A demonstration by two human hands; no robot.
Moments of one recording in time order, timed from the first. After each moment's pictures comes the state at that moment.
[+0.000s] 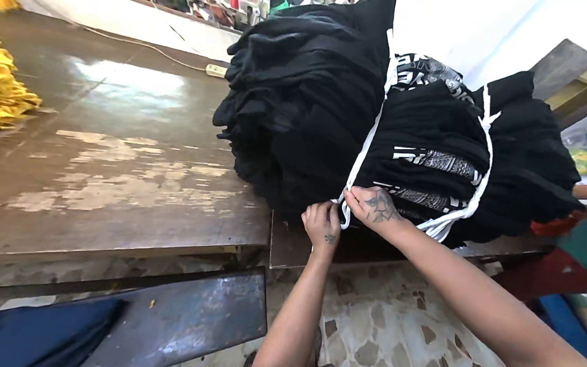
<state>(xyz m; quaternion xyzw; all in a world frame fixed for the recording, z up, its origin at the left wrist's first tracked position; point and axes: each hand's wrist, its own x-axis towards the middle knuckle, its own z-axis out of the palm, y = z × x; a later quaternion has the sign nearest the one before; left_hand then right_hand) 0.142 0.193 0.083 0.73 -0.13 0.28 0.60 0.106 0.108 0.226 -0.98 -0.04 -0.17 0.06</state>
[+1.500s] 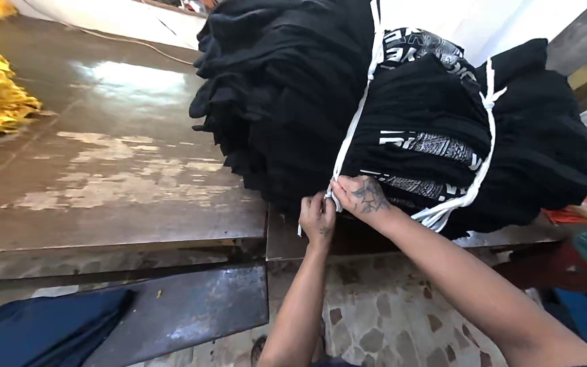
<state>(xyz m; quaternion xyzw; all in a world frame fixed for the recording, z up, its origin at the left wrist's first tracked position) 0.142 0.171 0.074 0.73 -0.09 0.33 0.59 0.111 0.099 0.224 -0.98 -0.06 -0.15 0.08</state>
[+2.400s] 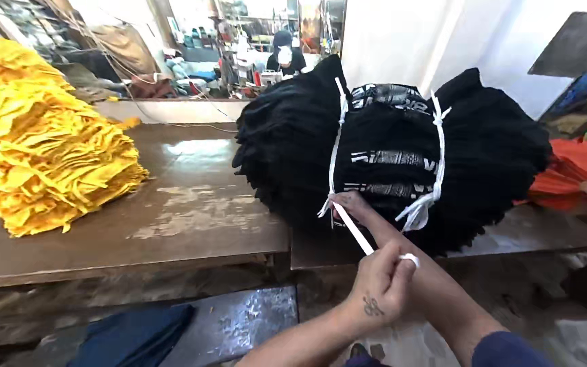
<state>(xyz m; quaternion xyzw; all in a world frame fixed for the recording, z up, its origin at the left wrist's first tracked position) -0.051 0.250 0.262 0.57 -0.50 -0.02 0.65 0.076 0.104 0.229 -0.77 0.02 0.01 0.64</state>
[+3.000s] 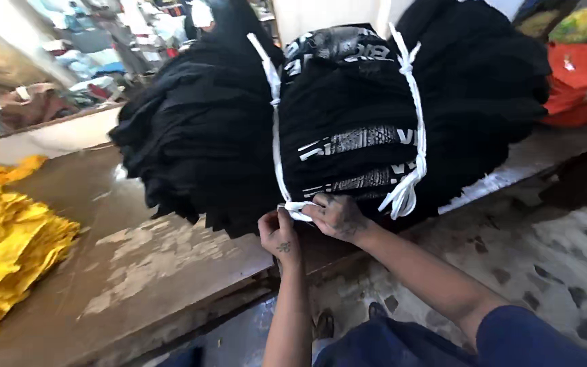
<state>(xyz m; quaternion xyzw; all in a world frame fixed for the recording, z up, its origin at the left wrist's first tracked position) 0.143 0.200 0.145 0.65 -0.08 0.23 0.72 0.085 0.075 0.177 -0.87 -0.14 -0.44 0.18</state>
